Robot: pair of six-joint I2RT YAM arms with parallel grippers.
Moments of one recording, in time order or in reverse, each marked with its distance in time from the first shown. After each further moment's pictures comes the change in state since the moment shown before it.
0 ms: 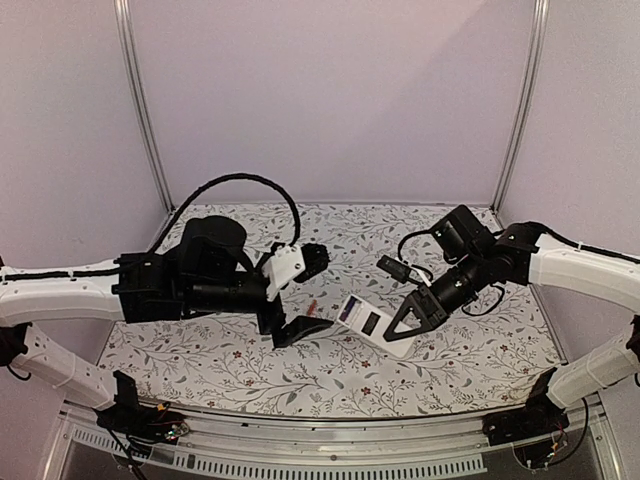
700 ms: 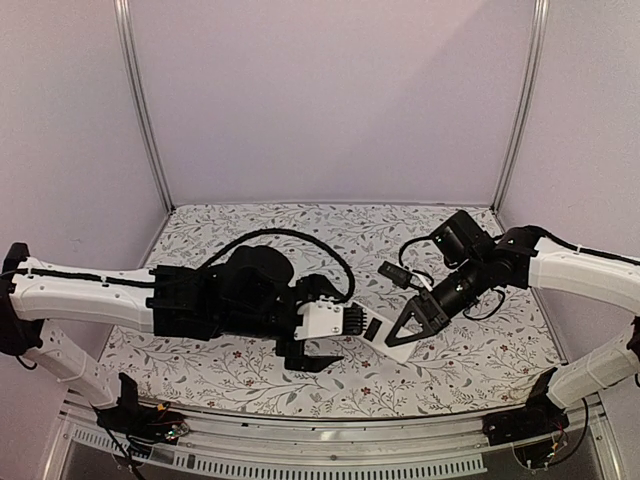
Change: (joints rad) left arm -0.123 0.155 0.054 -0.058 -0.087 0.351; right arm 0.000 -0.005 -0.030 0.000 -0.024 0.018
